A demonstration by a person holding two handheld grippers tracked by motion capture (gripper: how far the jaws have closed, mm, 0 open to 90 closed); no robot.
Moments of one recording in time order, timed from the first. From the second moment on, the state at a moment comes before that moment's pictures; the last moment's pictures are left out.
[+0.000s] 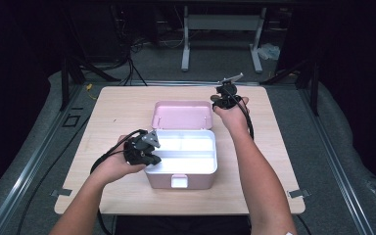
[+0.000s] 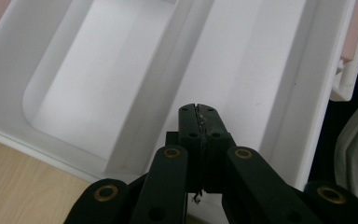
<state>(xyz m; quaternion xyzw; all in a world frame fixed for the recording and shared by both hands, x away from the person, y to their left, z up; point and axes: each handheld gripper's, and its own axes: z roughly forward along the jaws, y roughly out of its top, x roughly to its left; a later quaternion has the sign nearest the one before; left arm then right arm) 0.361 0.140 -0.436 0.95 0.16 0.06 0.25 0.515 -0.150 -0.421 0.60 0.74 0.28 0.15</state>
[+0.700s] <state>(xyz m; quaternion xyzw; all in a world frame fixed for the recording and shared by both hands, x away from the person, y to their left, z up) 0.361 0.140 -0.436 0.95 0.16 0.06 0.25 0.544 -0.125 -0.438 0.61 0.74 0.24 0.14</state>
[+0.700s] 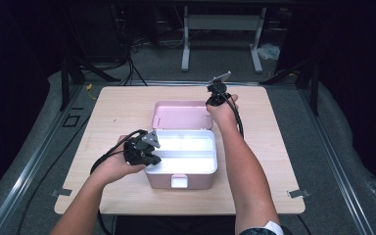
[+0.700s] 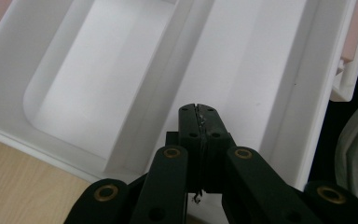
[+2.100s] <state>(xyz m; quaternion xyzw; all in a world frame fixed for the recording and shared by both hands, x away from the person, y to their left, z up) 0.362 0.140 -0.436 0.95 0.17 0.06 0.25 0.545 -0.121 -0.447 0.63 0.72 0.25 0.16</state>
